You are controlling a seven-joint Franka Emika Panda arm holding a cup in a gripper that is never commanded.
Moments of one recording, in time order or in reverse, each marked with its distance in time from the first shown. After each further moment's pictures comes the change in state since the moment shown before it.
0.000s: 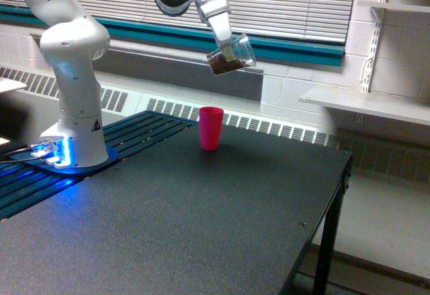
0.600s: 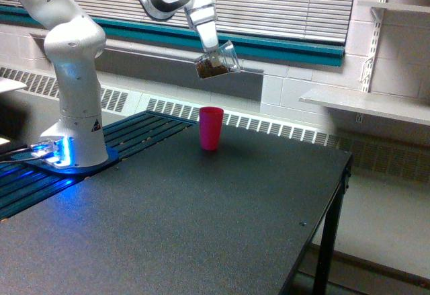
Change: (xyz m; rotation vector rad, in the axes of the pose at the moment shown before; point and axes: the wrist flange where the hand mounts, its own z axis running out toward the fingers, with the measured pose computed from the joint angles) arm -0.069 -0.020 0.001 -0.007 -0.047 -0.013
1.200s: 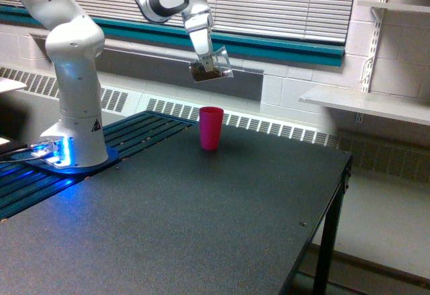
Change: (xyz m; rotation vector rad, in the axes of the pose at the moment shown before) arm -0.030 -0.014 0.009 -0.003 -0.053 0.130
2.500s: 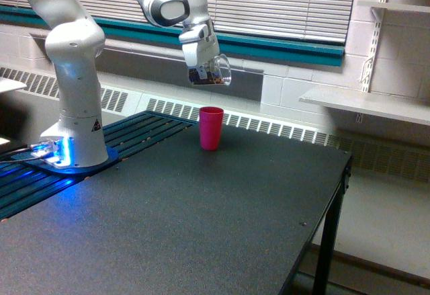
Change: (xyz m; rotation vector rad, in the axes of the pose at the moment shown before) arm -0.036 -0.021 0.019 0.025 -0.112 0.329
